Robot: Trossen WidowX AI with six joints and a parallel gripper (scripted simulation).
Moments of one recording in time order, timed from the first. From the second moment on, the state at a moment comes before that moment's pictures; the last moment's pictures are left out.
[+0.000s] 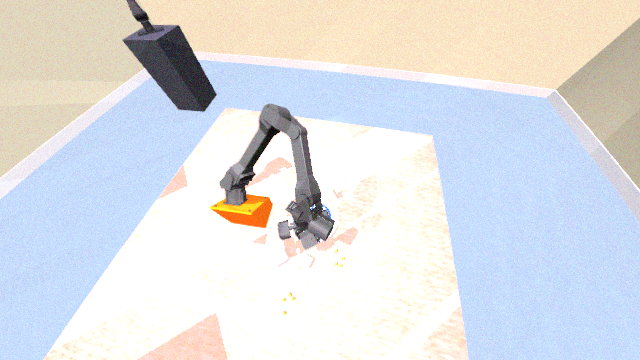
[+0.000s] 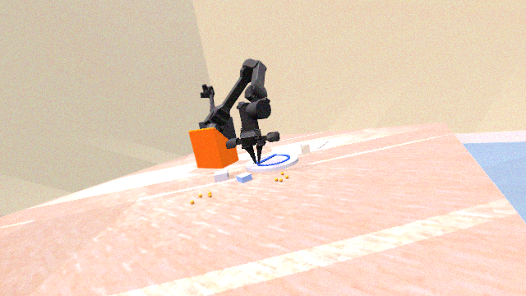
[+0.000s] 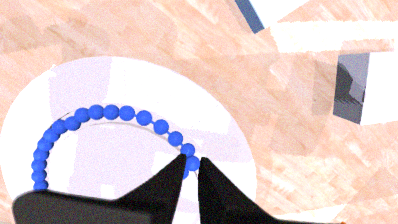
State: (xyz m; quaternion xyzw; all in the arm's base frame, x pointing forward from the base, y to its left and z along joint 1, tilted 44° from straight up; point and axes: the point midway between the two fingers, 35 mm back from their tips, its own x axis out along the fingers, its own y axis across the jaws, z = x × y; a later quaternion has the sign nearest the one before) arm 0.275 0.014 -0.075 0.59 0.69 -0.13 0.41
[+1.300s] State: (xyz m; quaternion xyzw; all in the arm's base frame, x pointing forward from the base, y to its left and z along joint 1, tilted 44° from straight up) arm 0.273 0.013 -0.073 0.59 0.69 -0.13 0.41
